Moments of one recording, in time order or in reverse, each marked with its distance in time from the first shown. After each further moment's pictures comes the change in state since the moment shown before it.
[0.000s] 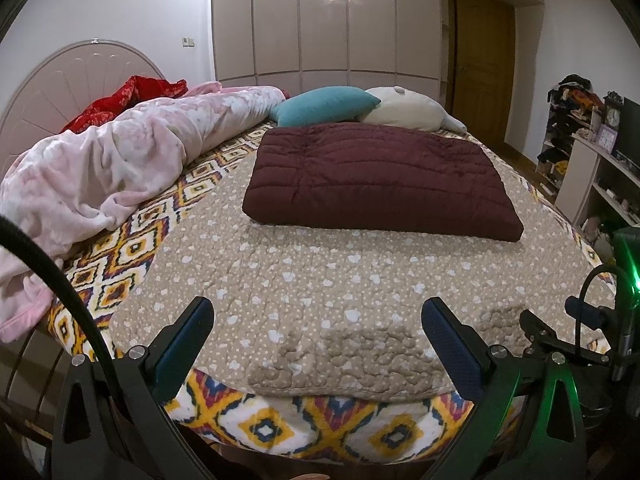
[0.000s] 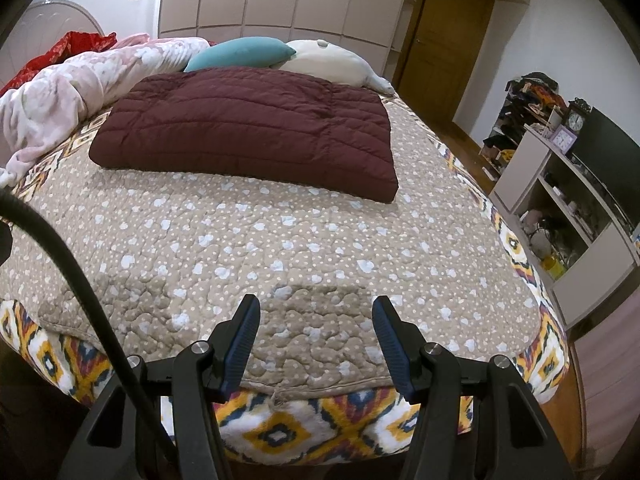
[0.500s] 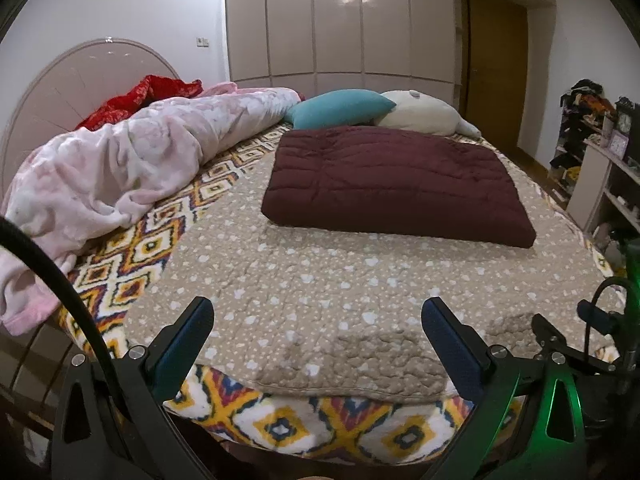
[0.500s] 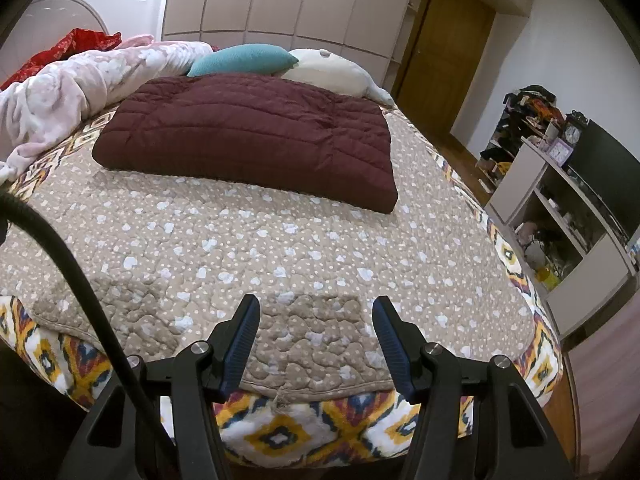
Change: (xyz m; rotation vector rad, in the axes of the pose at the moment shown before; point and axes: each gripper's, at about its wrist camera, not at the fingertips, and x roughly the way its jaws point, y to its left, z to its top) left arm -0.004 0.004 0.000 -0.026 -0.010 0.043; right arm -0.006 0.007 -0.001 -0.024 -0.038 -0.022
